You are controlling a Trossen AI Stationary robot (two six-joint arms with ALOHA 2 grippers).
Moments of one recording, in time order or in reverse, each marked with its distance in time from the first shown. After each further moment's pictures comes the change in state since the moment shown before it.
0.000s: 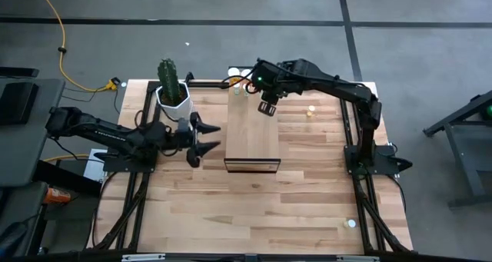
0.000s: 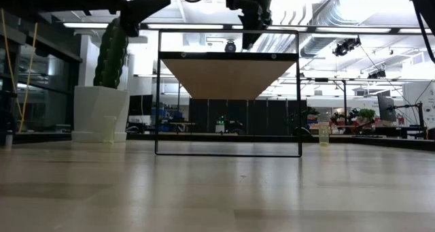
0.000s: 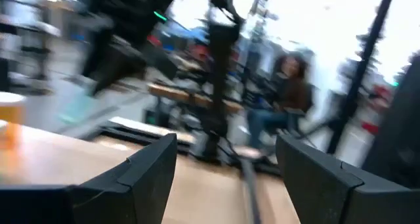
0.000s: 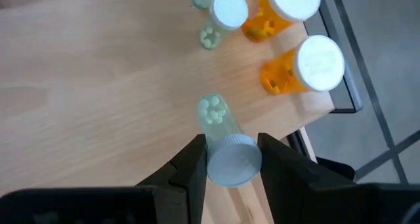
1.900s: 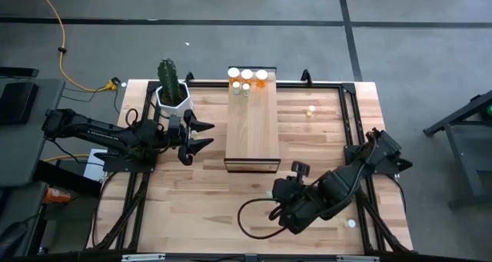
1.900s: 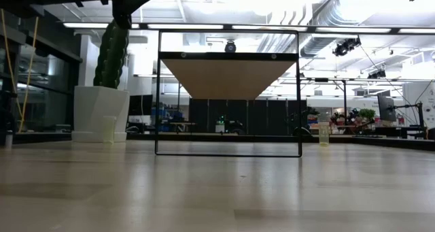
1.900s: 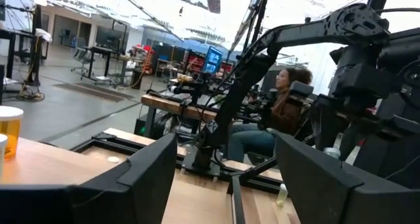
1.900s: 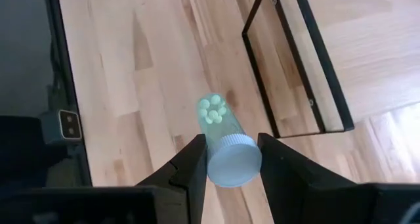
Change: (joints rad) left arm -0.007 -0.130 -0.003 -0.069 -0.004 -0.030; right arm 0.946 -0.015 0.000 -0.123 0.162 0.832
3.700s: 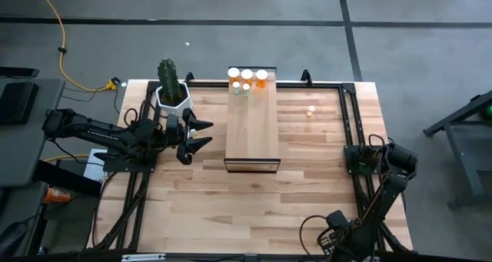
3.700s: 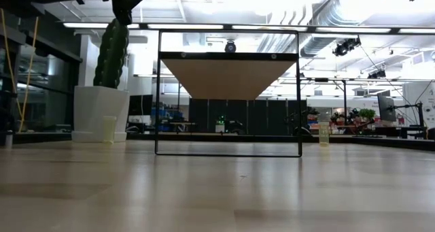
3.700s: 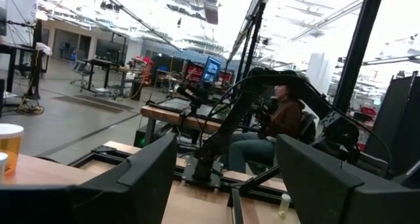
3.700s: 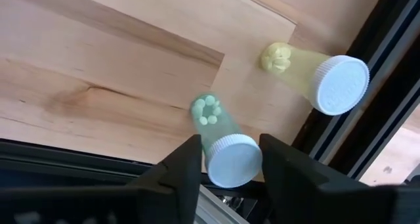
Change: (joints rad) left arm 0.000 0.000 0.000 0.045 0.000 0.029; right arm 0.433 0.010 -0.732 0.334 -0.683 1.419
